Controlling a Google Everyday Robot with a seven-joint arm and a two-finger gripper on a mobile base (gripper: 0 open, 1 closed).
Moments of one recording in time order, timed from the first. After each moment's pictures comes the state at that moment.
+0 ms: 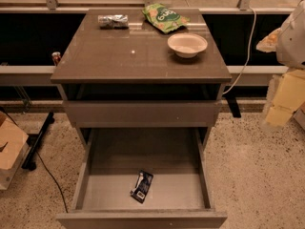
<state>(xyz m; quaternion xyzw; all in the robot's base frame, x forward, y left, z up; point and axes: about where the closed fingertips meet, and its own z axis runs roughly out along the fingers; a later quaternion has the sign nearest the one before) 0.438 -0.217 0.976 -0.60 0.78 -0.03 0.16</state>
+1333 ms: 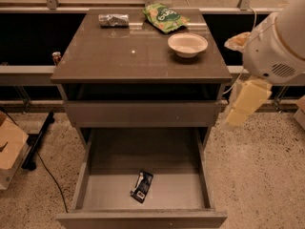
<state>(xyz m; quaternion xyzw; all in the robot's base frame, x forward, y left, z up) 0.461 -0.160 0.964 -0.62 0.74 -0.01 0.26</state>
